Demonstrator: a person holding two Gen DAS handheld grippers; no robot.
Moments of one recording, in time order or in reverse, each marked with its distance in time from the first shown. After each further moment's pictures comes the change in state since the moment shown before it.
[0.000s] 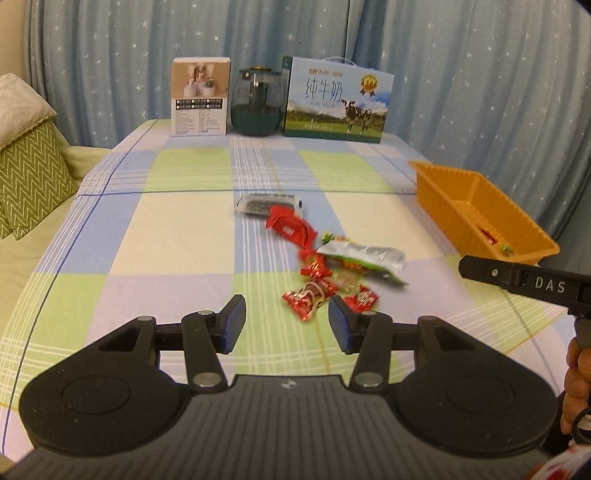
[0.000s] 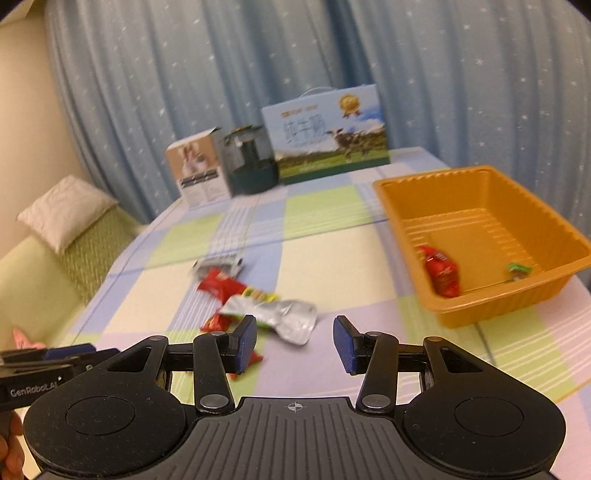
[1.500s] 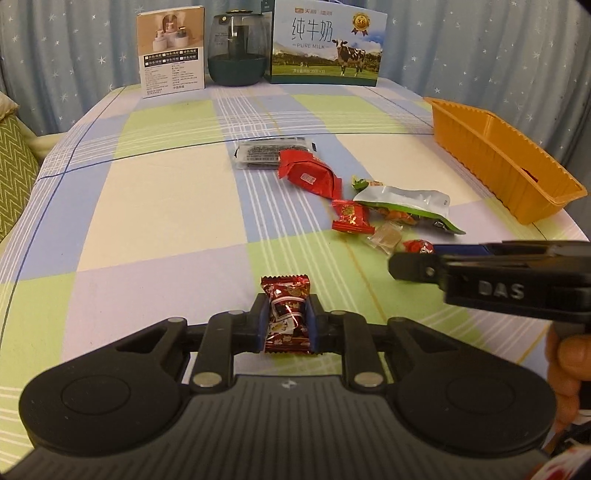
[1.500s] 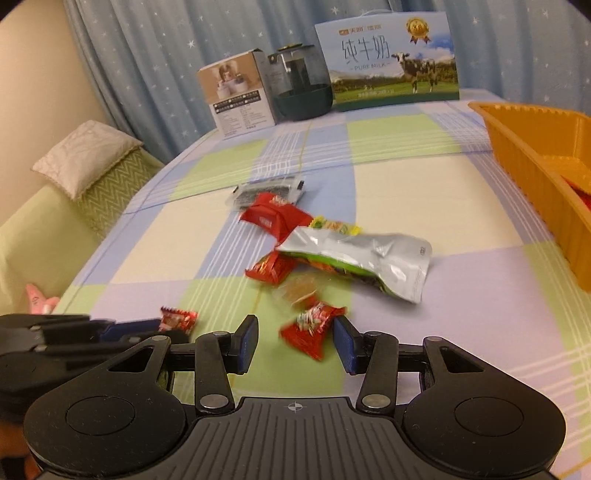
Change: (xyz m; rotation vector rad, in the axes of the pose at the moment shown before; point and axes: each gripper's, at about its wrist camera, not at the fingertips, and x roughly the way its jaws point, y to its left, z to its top) left arm 0.079 0.034 -0.009 0.107 0.126 -0.047; right arm 0.105 0.051 -0.024 -0.048 0.144 0.062
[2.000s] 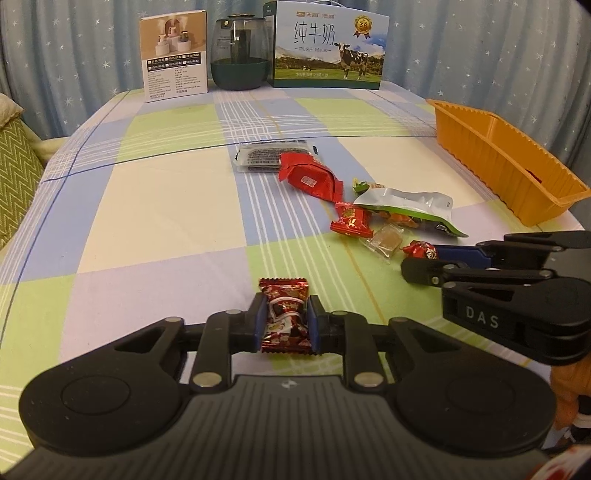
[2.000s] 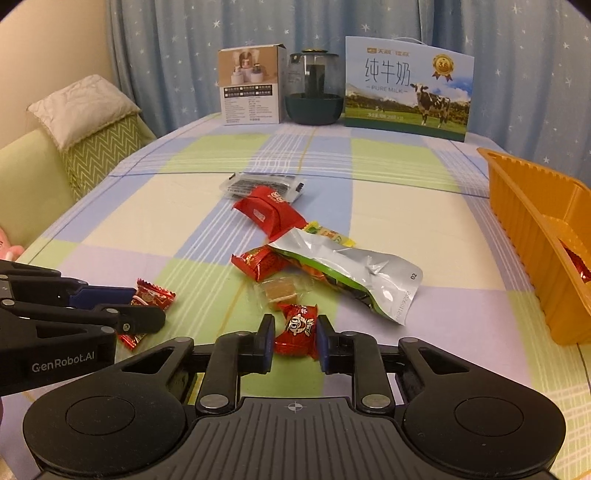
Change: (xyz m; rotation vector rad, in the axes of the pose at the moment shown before) left arm 0.001 -0.006 0.000 0.005 -0.012 0.024; right arm 0.004 0.013 -0.011 -0.188 -0.007 -0.104
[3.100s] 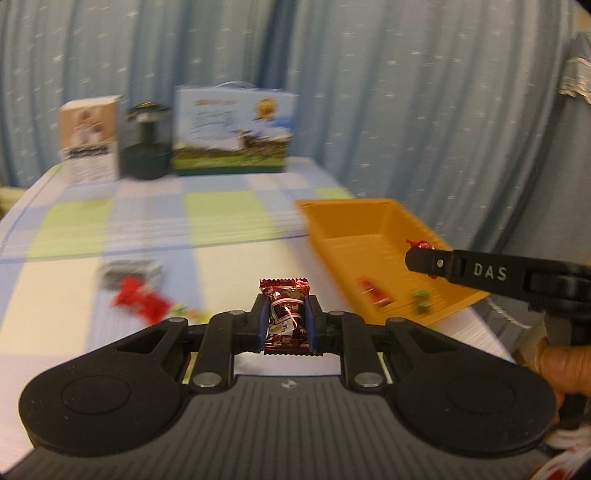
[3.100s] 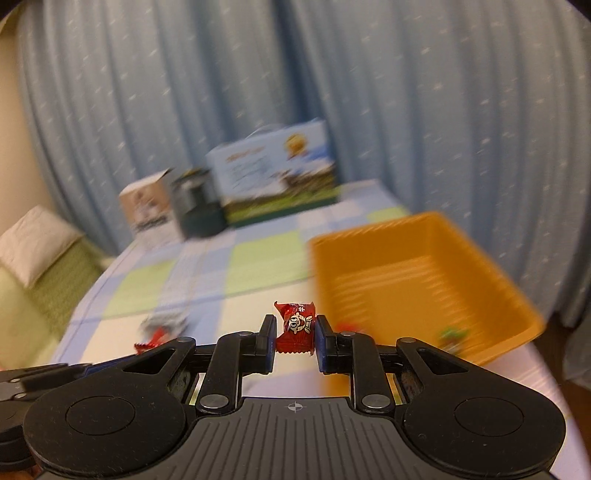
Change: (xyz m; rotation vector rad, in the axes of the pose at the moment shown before) left arm -0.051 -0.163 0.093 -0.015 -0.182 -0.167; right arm -0.151 -0.170 0.059 0.301 -0.211 -0.130
